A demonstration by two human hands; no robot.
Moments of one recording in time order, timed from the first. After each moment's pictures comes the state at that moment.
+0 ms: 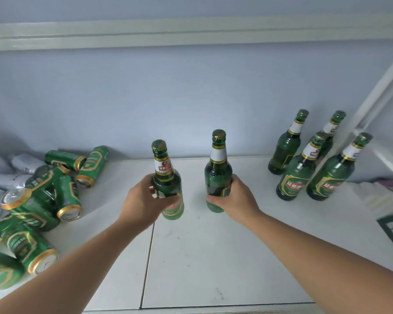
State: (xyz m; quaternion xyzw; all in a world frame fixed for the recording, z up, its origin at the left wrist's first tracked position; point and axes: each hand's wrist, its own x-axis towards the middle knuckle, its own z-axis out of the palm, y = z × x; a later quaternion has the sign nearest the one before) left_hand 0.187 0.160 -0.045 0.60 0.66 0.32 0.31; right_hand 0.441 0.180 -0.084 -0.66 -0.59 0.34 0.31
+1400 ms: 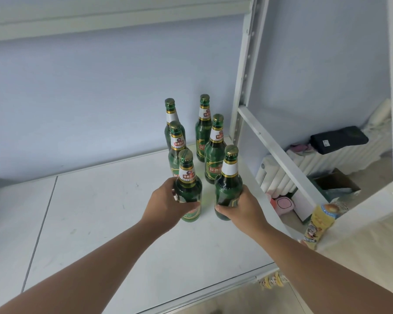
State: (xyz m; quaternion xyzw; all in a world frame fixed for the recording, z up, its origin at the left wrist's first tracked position) left_hand 0.537 0.149 -0.079 0.69 0.57 0.23 0.38; right_hand 0.756 0.089 -0.139 -0.75 -0.47 0.29 0.36
